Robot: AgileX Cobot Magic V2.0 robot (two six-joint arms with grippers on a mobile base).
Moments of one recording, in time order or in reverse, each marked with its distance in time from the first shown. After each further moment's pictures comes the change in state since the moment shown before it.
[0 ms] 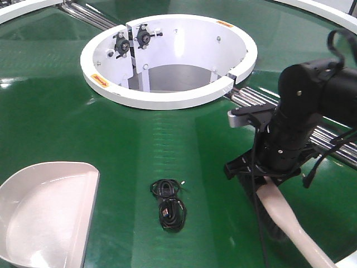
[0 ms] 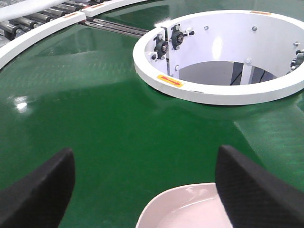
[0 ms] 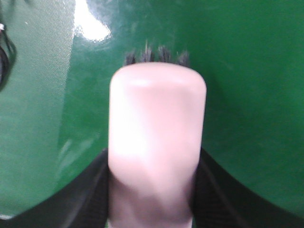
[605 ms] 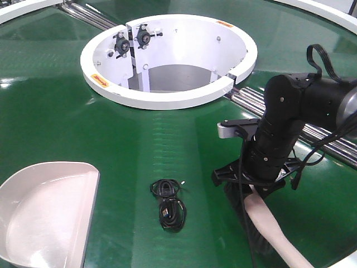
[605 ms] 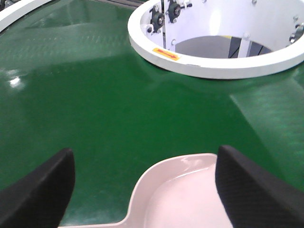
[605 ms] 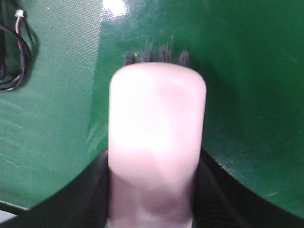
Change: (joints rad) left arm 0.000 0.000 0.000 -0.015 0.105 0.035; right arm 0.000 0.067 0.000 0.110 0.002 -0.026
